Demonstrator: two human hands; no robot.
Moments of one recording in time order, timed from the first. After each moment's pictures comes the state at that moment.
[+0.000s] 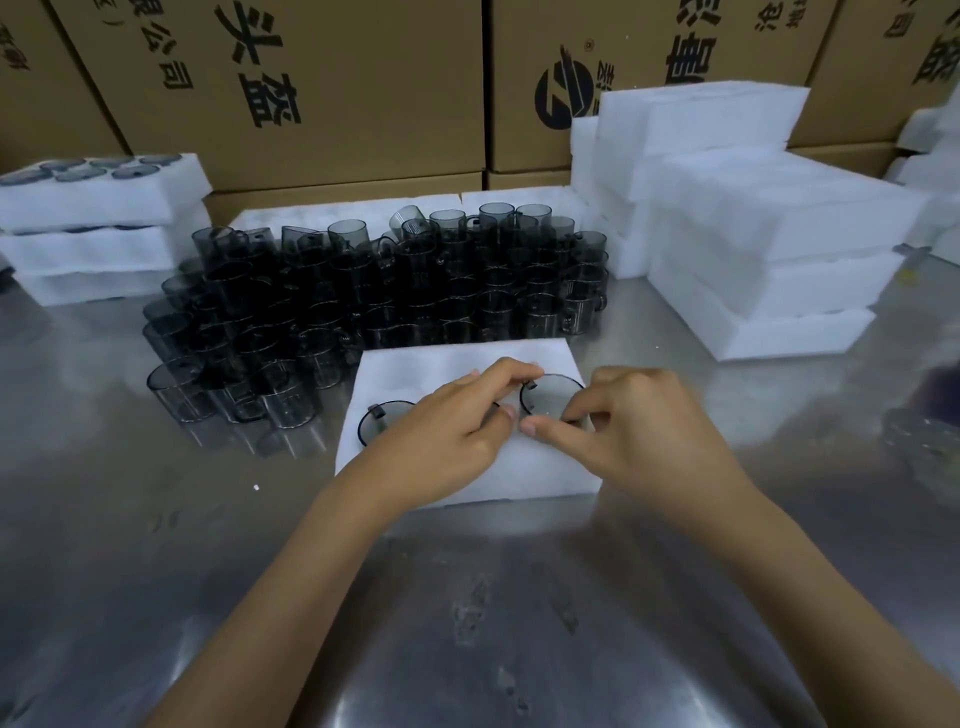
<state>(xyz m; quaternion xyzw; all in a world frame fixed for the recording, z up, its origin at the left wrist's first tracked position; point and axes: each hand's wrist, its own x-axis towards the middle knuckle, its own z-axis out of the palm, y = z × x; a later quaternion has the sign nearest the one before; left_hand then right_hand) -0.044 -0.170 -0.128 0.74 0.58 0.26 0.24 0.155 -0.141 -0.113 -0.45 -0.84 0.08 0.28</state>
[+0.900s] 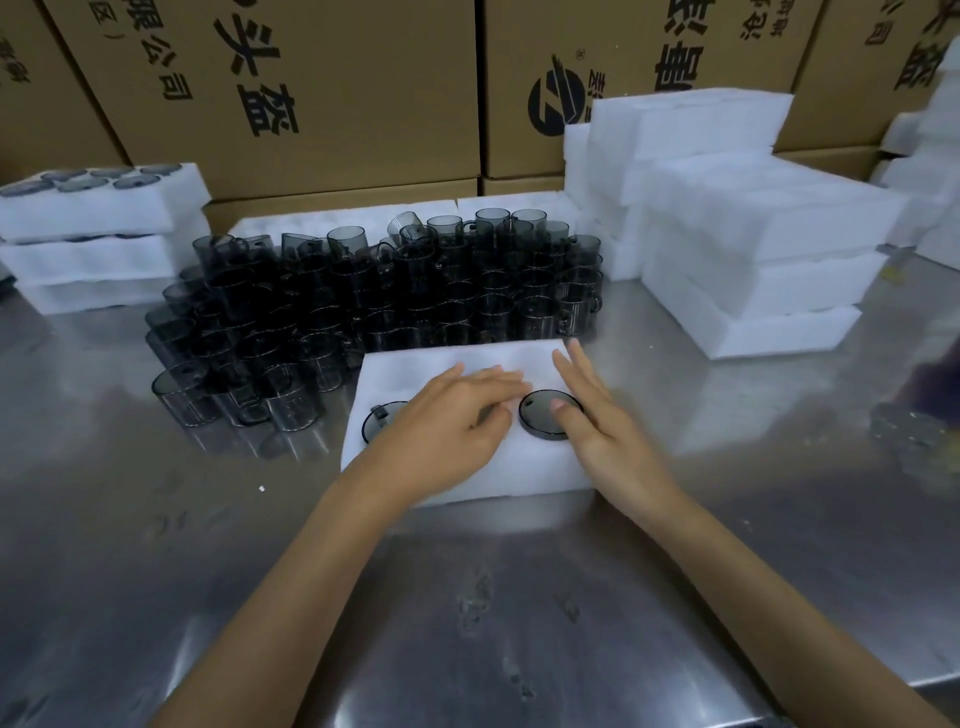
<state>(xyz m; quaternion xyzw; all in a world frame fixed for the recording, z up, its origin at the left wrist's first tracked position) -0.043 -0.167 -0.127 0.77 0.58 0.23 0.14 0.142 -0.128 -0.163 -0.43 -0.72 0.42 0.36</state>
